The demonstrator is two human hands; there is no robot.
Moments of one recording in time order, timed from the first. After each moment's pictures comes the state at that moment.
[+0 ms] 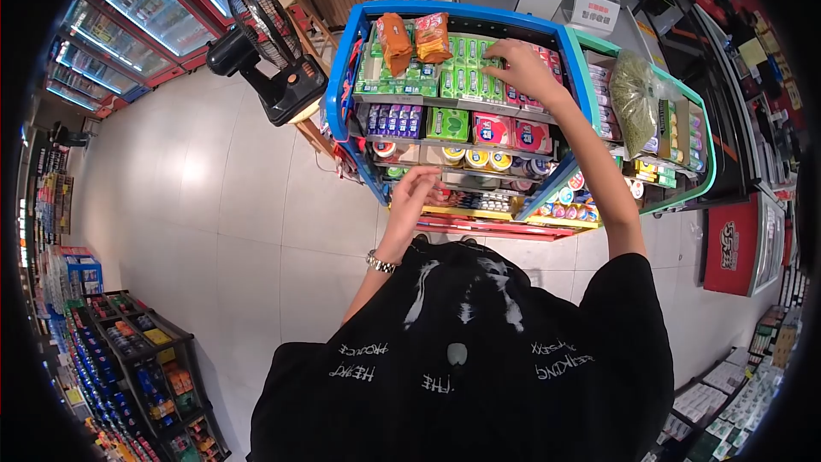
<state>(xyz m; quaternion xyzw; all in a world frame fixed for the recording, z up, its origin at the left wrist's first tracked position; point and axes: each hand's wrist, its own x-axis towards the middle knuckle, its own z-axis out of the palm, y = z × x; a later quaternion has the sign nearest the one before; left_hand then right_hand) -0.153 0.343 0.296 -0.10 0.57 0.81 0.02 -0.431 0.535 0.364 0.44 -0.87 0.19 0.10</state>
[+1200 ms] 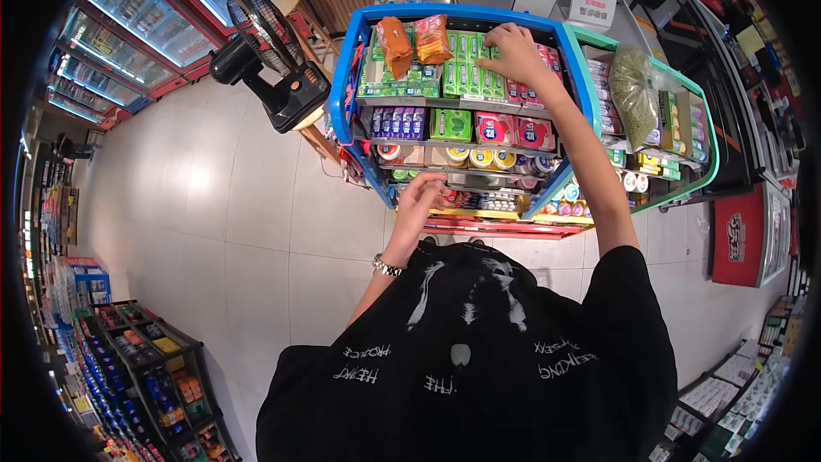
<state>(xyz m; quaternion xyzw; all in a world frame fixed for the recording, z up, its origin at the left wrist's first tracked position) -0.146 0.341 0.288 -0.08 0.60 0.80 0.03 -0.441 0.521 0.365 0.37 -0.91 0.12 0.16</state>
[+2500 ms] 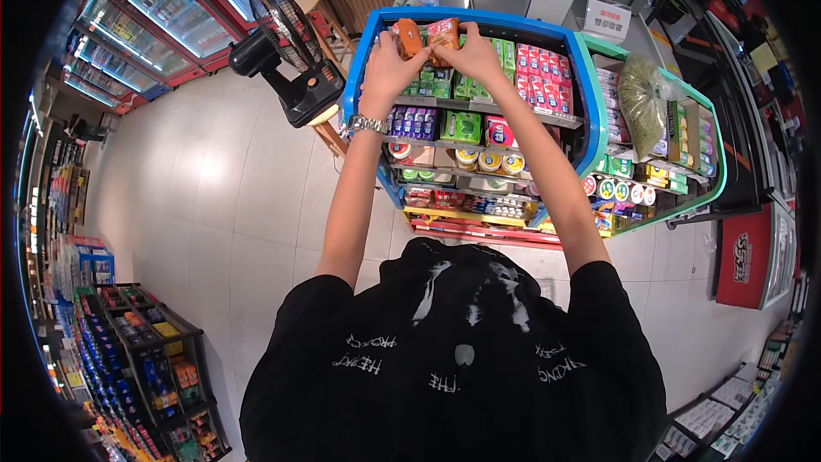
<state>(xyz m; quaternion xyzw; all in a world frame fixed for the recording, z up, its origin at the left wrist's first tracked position) -0.334 0.261 0.384 -0.08 0.92 0.31 -0.22 -0.413 0.424 0.372 0.18 -0.90 0.38 0.07</state>
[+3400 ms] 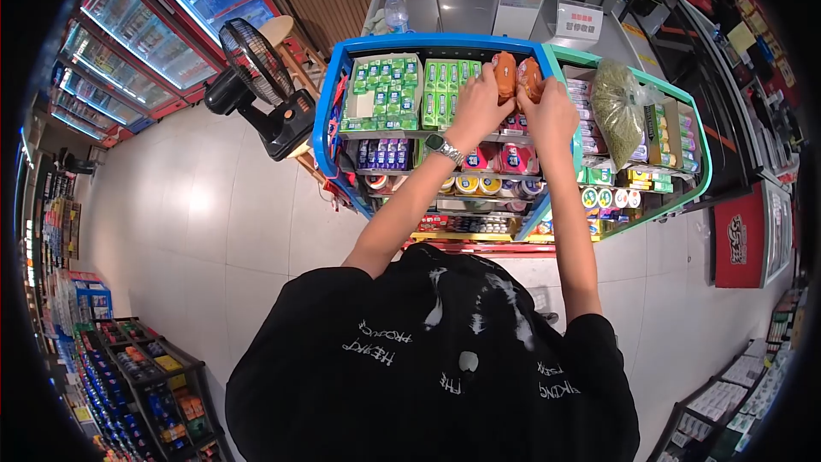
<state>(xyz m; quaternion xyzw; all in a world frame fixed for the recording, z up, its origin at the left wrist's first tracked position) -0.377 0.434 0.359 0.14 0.91 0.33 -0.19 -0.360 0.570 0.388 -0.01 -0.94 0.19 0.27</state>
